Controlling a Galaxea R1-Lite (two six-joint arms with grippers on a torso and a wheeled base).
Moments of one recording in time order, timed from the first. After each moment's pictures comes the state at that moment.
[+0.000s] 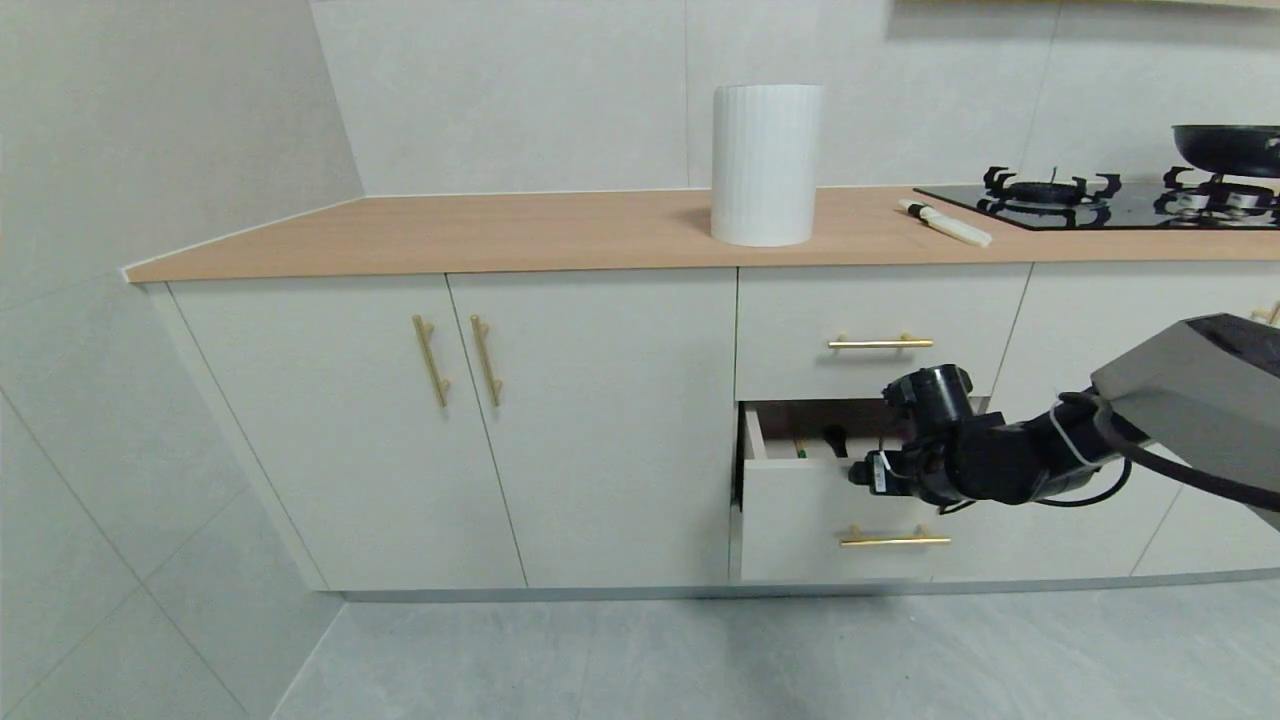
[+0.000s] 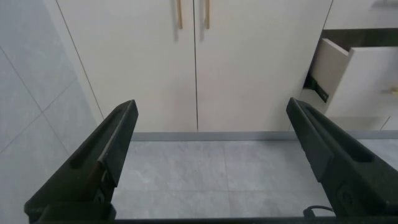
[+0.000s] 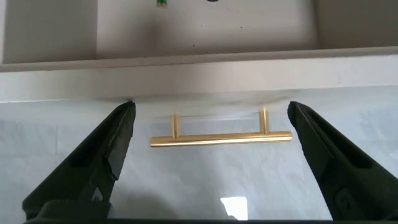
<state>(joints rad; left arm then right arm) 0.00 0.00 0.00 0.00 0.01 0.00 0.27 2.28 -1.29 -0.25 -0.25 0.23</state>
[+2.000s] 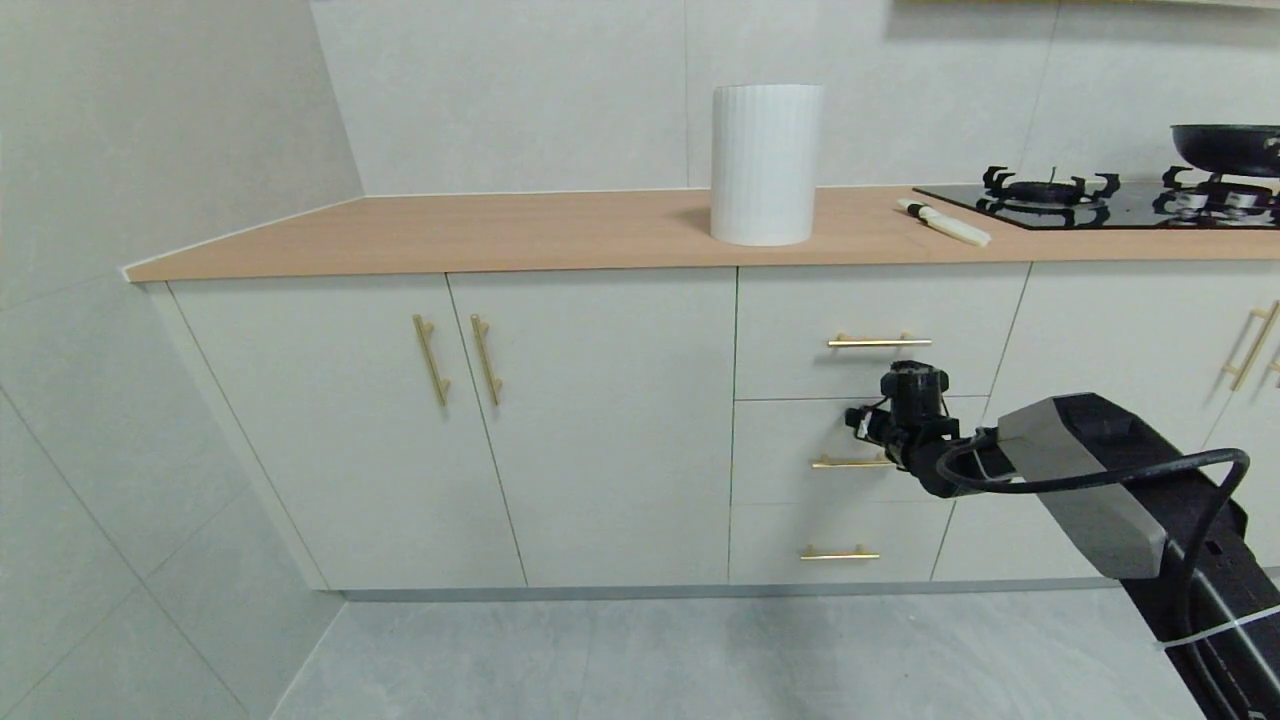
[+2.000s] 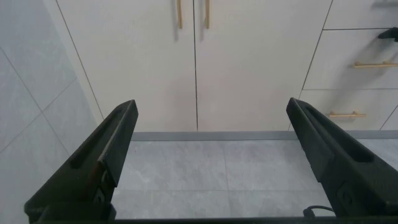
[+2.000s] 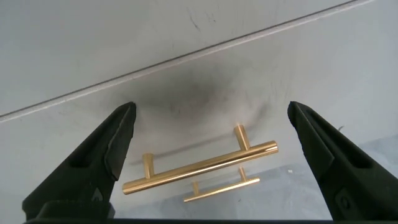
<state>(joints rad) 0.00 0.00 0.00 0.00 0.01 0.00 0.15 2.75 -1.88 -0.50 -0.31 0.34</state>
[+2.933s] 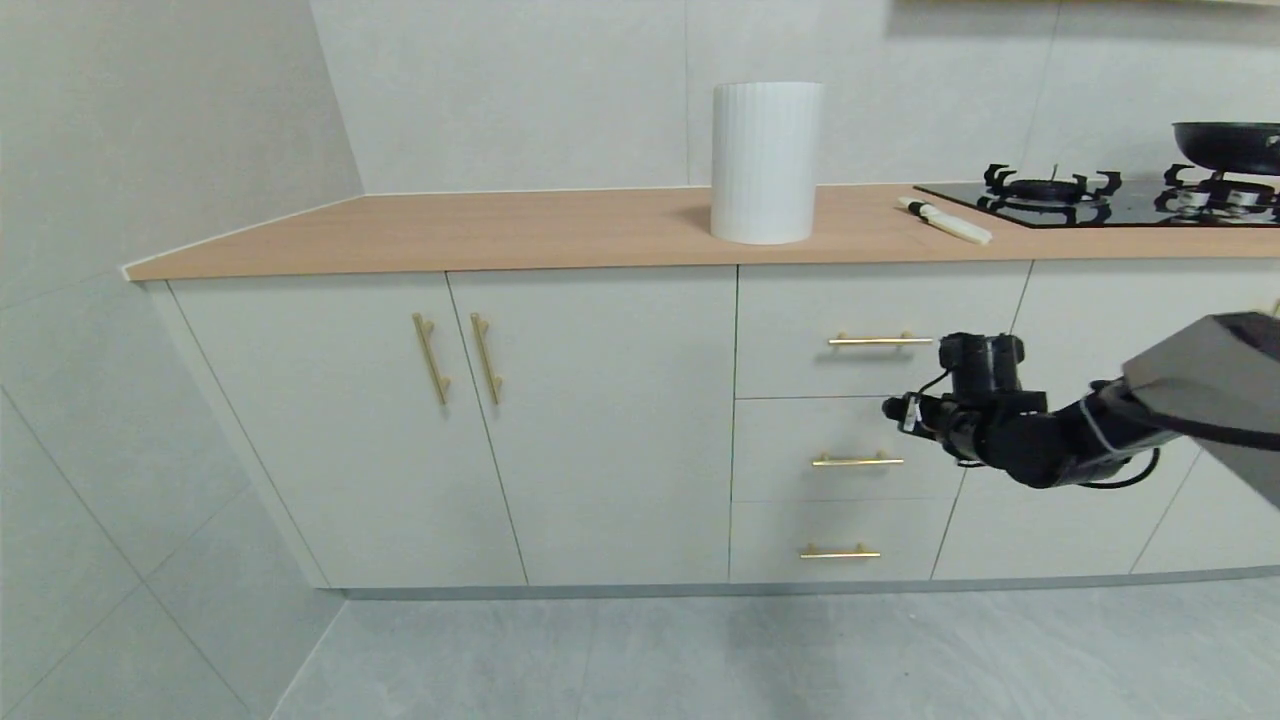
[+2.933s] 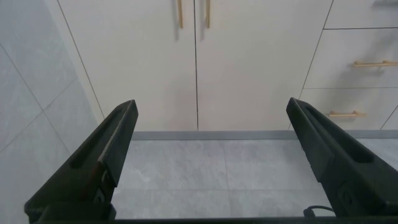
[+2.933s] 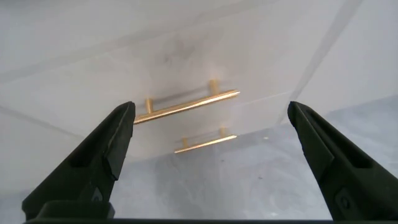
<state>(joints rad) 0.00 0.00 0.00 0.00 0.01 0.00 0.18 2.27 -1.29 -0.52 -0.28 0.31</state>
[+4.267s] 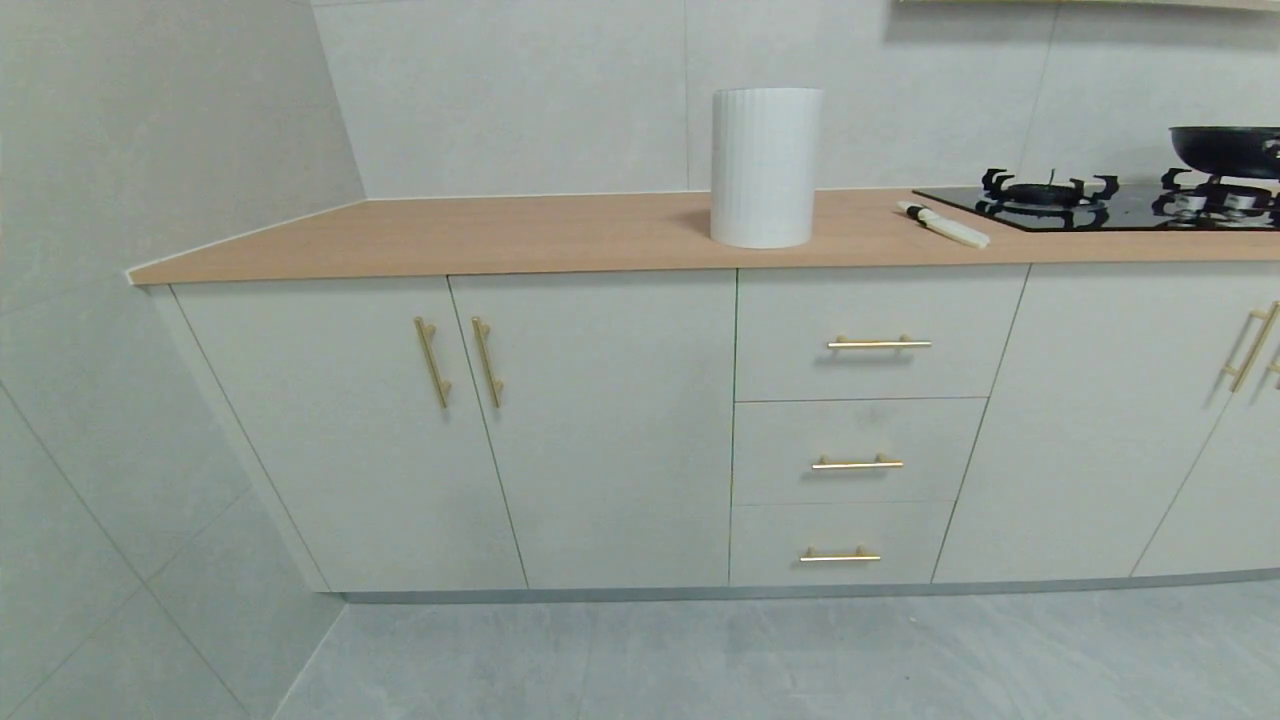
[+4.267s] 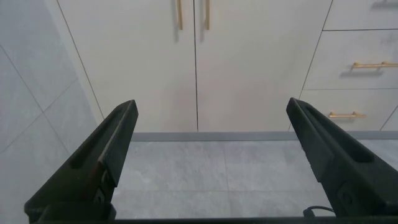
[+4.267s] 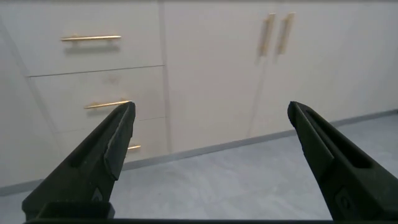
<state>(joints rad) 0.00 0.00 0.00 0.00 0.01 0.00 0.05 0.16 -0.30 0.07 -0.38 -0.11</state>
